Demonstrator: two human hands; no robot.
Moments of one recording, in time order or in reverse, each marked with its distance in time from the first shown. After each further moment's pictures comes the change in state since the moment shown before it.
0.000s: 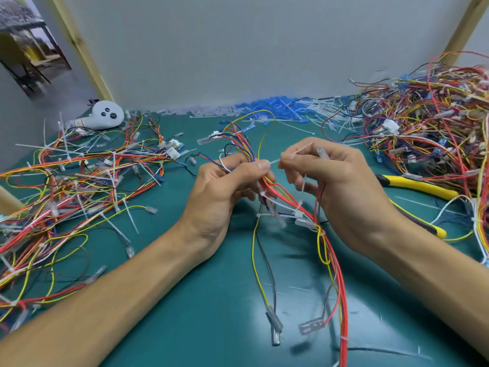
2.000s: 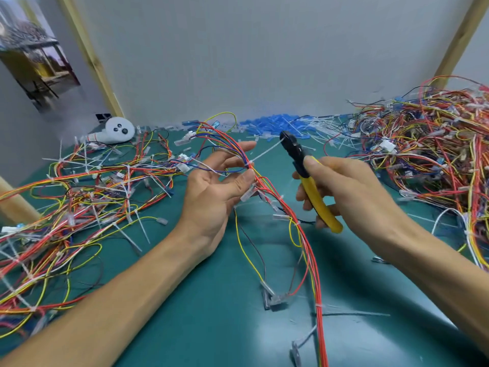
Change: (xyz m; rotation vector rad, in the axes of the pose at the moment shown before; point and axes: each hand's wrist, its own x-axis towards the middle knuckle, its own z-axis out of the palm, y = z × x) left_hand 0.012 0.000 -0.018 -0.126 0.078 0.107; right_hand -0.004 -0.013 -0.012 -0.337 0.041 0.117
